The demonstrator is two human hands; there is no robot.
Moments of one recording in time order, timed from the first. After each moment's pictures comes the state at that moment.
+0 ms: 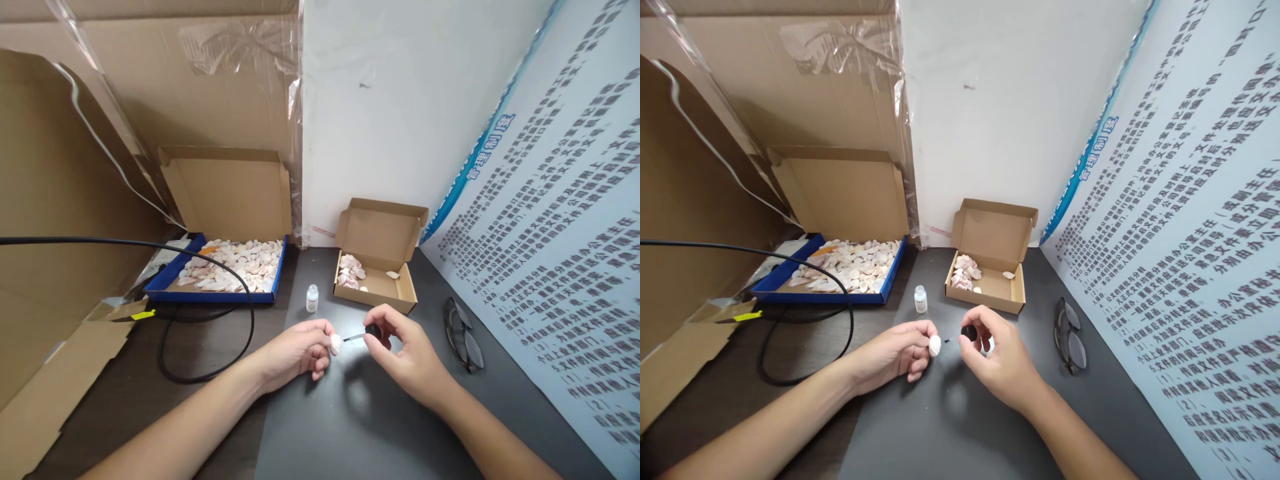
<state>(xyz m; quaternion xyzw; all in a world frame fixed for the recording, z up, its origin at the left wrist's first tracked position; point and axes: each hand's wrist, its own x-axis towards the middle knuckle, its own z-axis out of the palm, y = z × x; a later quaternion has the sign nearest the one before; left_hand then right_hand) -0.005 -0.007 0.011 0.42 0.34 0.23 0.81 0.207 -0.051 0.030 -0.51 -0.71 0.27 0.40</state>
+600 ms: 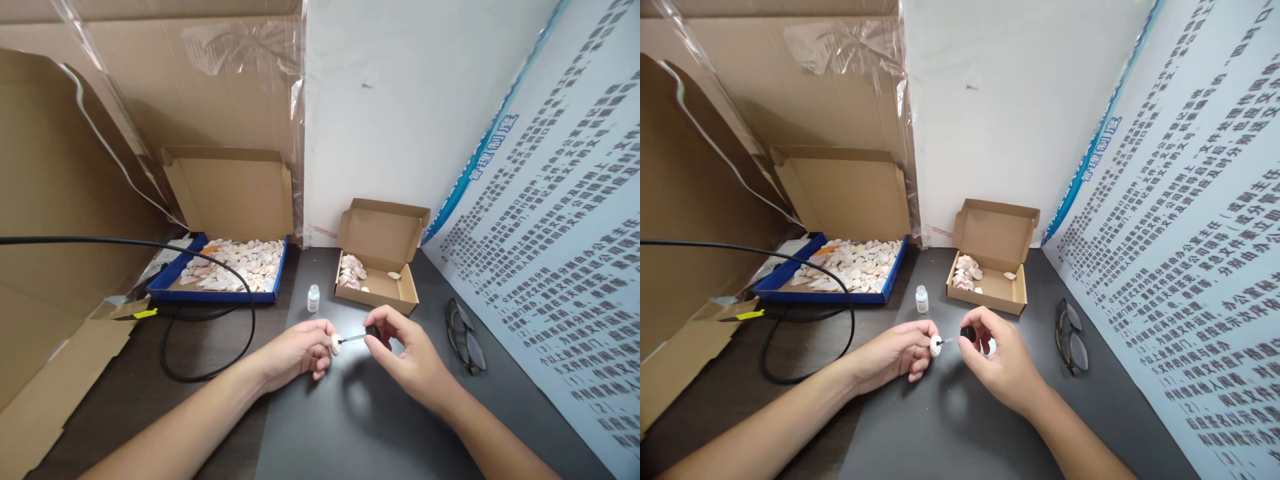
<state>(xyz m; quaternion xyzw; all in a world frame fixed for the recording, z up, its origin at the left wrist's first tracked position) -0.005 -0.006 0.012 0.42 0.34 0.23 0.81 0.207 -0.051 0.031 -0.51 -0.71 0.28 0.40</state>
